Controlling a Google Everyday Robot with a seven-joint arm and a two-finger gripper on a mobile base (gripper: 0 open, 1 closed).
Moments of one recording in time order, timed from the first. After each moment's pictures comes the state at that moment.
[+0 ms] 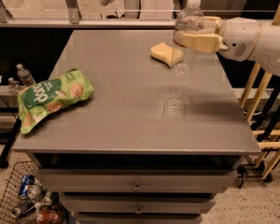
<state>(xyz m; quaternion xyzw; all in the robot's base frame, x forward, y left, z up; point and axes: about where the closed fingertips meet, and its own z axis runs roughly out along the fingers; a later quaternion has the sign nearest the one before) 0.603 -0.125 1.007 -0.43 0.54 0.38 0.62</state>
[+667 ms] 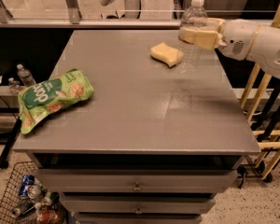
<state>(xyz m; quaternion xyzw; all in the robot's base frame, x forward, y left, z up) 0.645 -0.148 0.993 -0.35 0.61 0.35 0.62</state>
